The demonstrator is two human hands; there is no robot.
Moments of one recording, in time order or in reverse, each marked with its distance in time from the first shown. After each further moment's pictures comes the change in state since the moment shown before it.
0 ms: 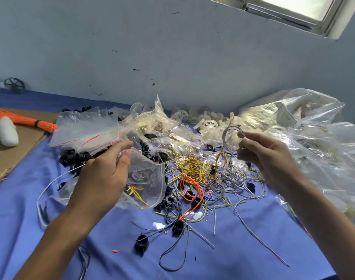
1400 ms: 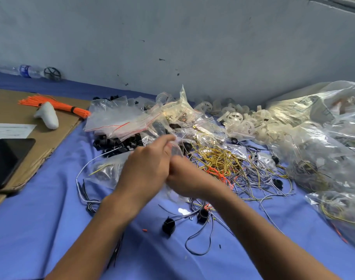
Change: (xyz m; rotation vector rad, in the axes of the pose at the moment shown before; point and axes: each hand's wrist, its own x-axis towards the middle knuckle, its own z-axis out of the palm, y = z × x) left_hand -0.007 0.019 0.005 0.047 -0.032 0.090; right_hand -0.058 0.017 0.201 -0.826 -0.804 -0.150
